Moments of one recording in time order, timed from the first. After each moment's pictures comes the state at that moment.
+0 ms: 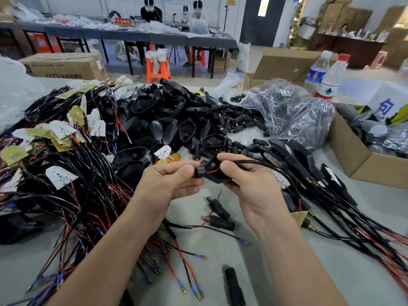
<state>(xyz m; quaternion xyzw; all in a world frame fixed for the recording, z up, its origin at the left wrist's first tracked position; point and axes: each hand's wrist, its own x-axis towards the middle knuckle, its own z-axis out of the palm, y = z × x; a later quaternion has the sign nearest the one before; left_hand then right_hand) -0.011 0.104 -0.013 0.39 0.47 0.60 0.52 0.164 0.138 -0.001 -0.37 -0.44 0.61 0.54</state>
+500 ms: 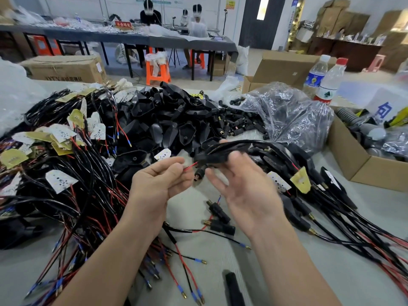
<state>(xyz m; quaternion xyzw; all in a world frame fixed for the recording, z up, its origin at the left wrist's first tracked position) -0.012 0.108 -0.014 0.29 0.47 0.67 0.49 0.156 0.137 0.001 -0.25 -0.36 0.71 0.55</state>
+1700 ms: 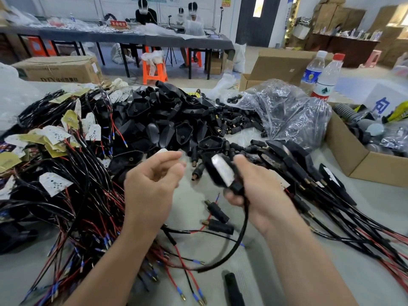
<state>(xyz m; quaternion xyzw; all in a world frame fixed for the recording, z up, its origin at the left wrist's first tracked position) -0.007 0.105 -0.019 0.46 0.54 0.65 0.25 0.173 0.149 0.001 -0.46 -0.41 0.63 0.47</state>
